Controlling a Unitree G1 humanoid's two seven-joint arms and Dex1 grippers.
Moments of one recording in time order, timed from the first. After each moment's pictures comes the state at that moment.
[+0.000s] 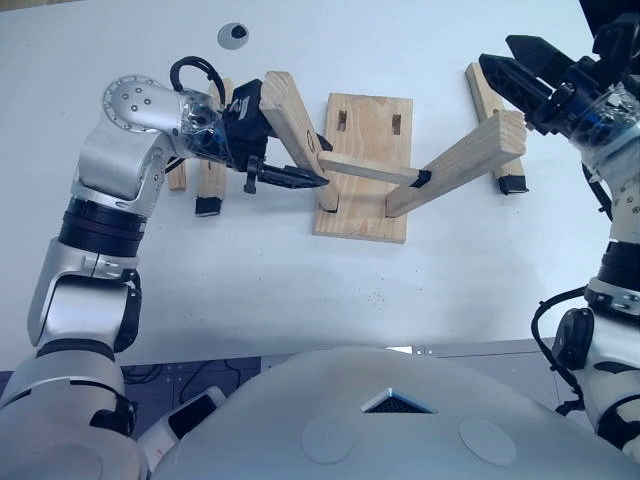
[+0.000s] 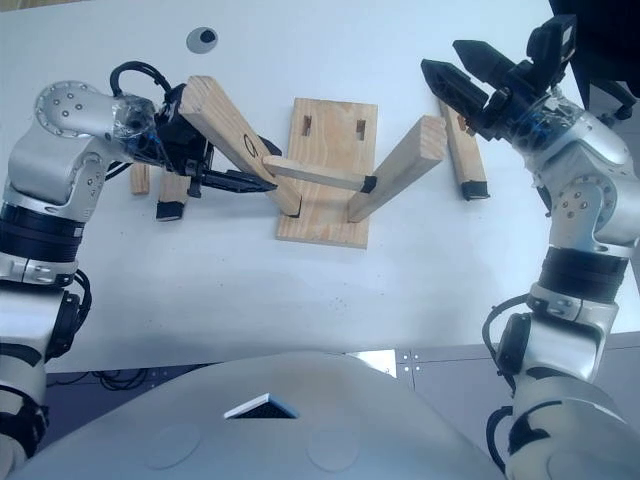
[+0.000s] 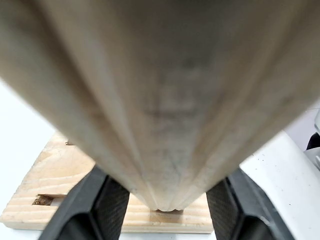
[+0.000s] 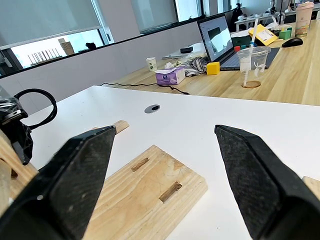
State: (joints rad) left arm -0.53 0.66 -0.34 0.14 -0.46 0.27 -1.40; right arm -0.30 -0.56 -0.25 0.00 0.64 0.61 0.83
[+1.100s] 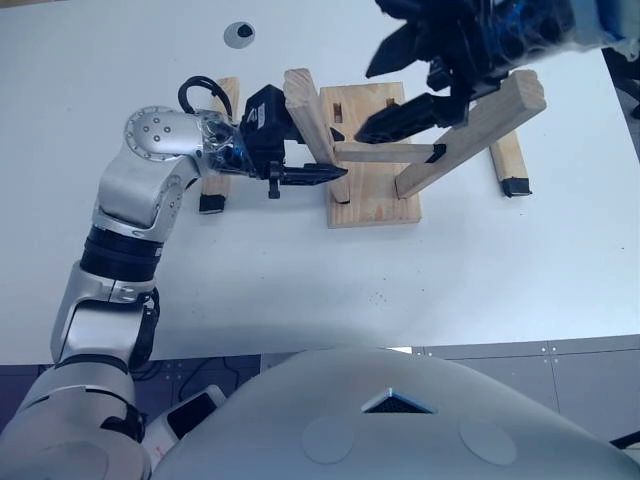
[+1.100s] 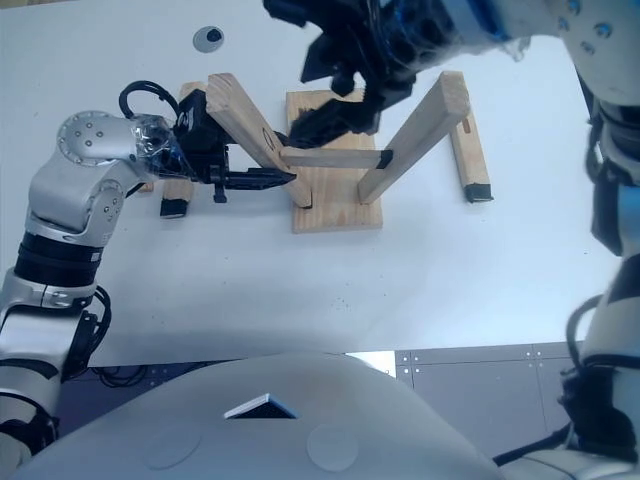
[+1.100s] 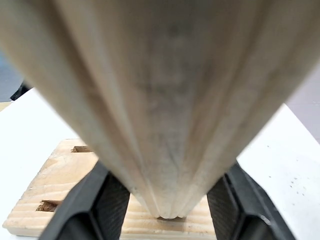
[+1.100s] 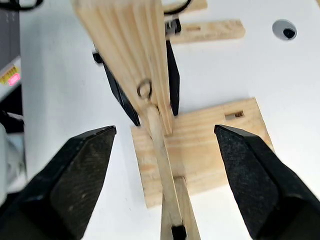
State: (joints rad) left arm -0.38 0.59 -0.29 -0.05 -0.43 0.31 -1.11; right arm -1.25 -0.84 0.65 -0.30 0.71 1.32 0.95
